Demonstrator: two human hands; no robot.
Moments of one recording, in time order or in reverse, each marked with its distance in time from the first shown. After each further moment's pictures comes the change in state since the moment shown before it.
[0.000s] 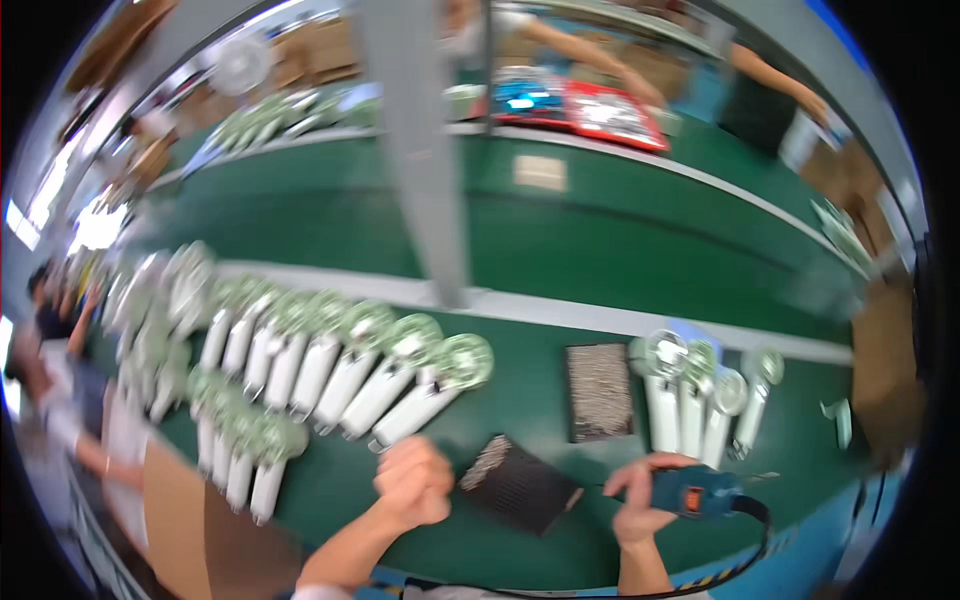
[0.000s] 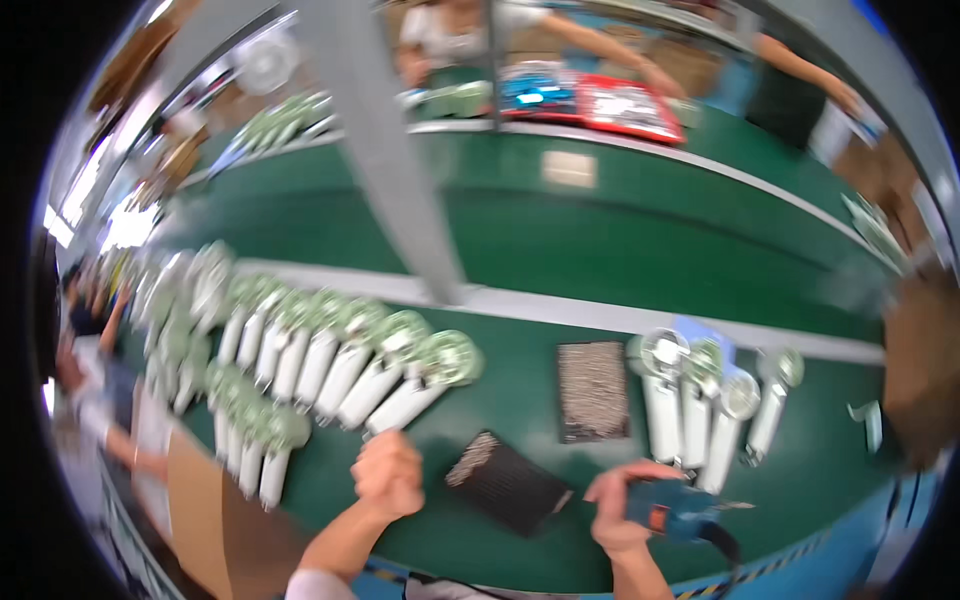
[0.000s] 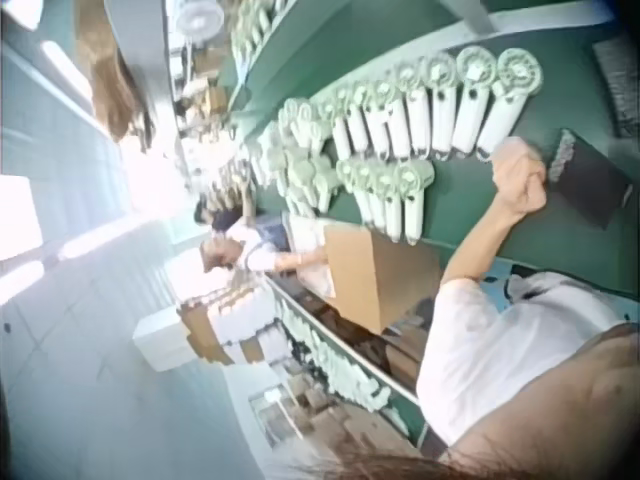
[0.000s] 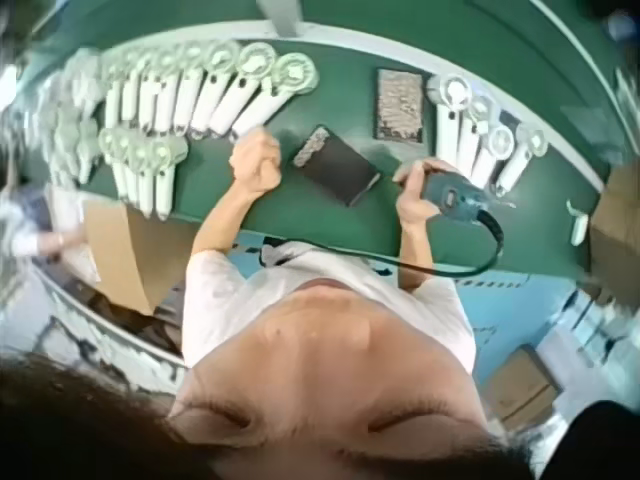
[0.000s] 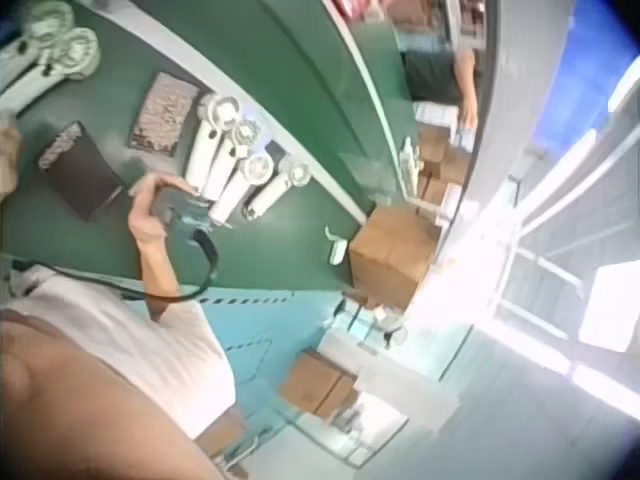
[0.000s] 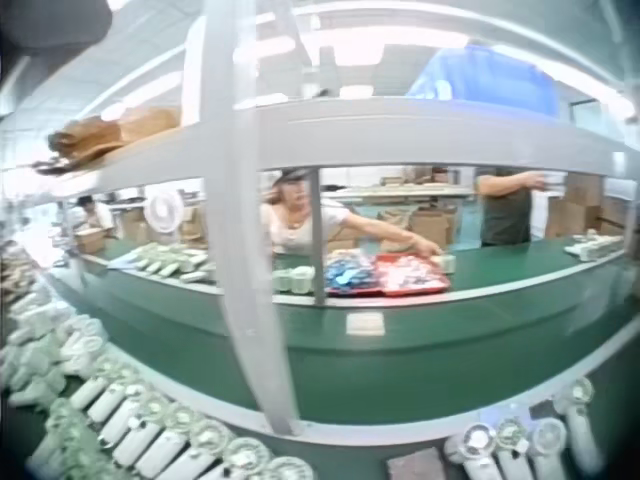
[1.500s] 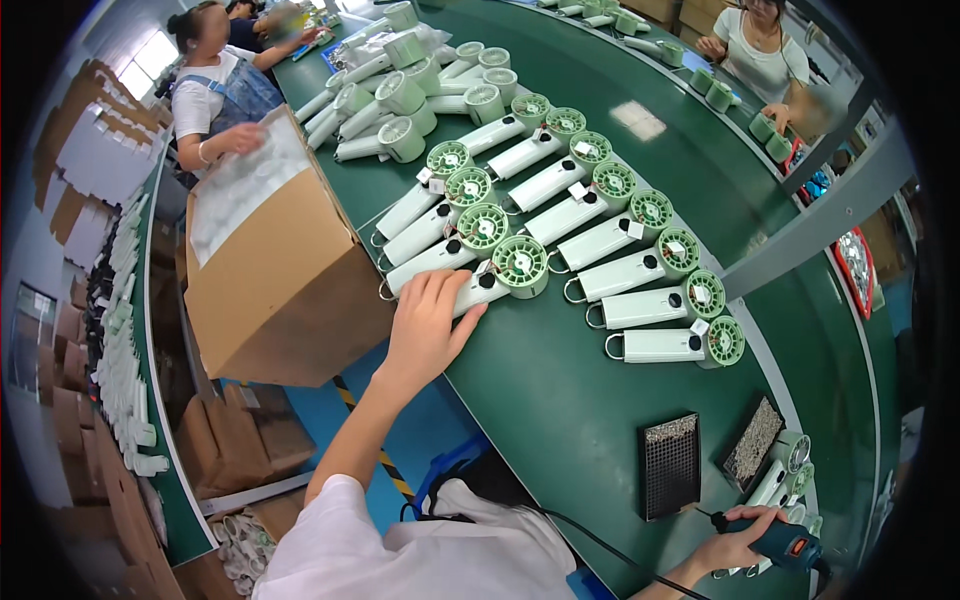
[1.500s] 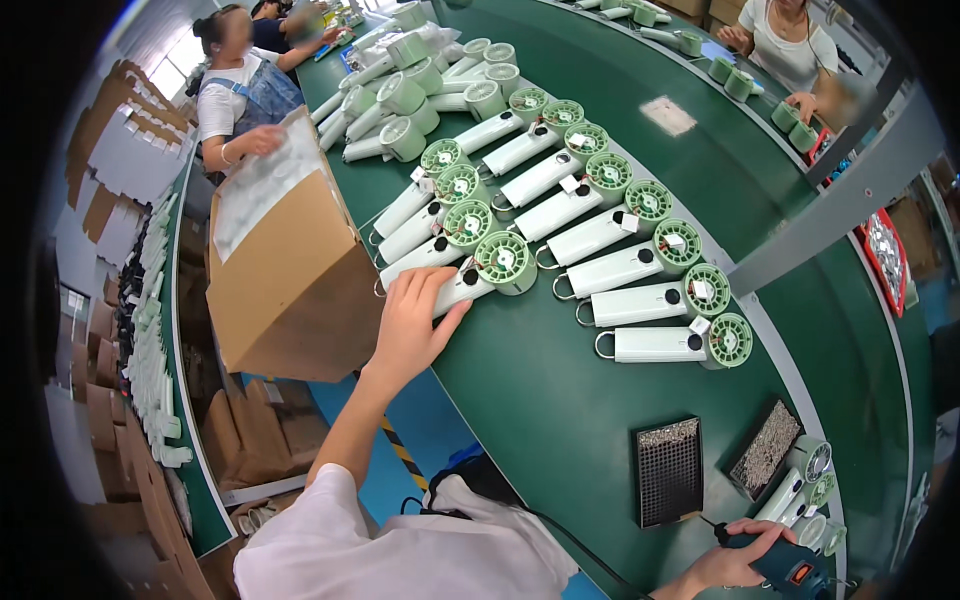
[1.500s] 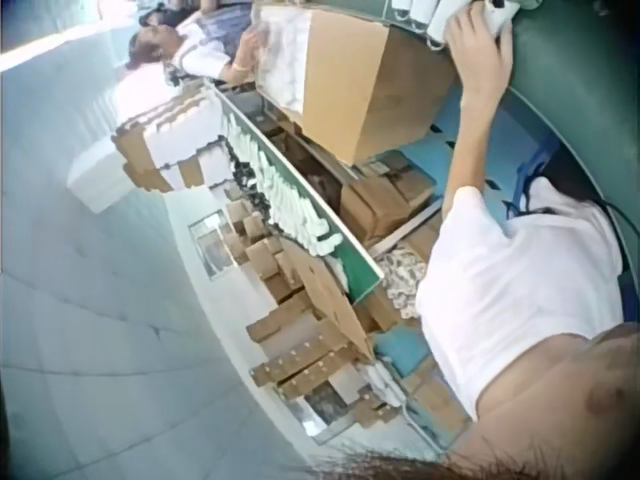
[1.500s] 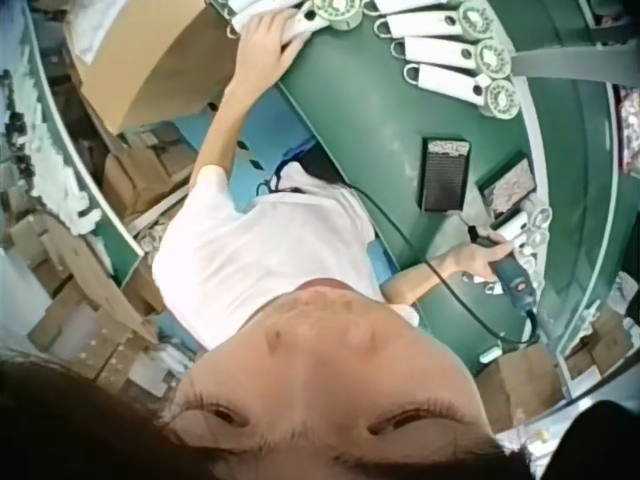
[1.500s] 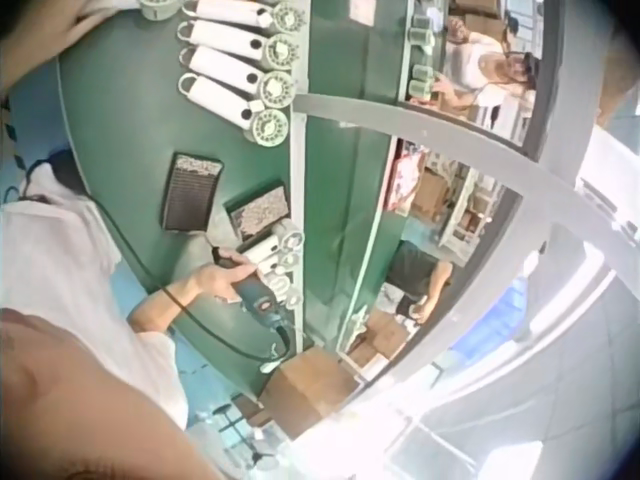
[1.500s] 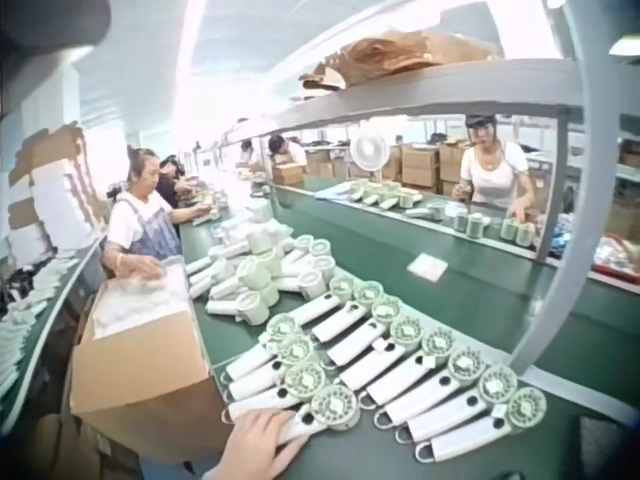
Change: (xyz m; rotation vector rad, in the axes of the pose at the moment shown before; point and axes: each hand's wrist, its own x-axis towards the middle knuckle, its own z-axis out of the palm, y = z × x) left_hand -0.106 0.037 -0.193 1.160 0.011 -0.598; right_hand -0.001 -0.005 0.012 -0.034 0.129 -0.036
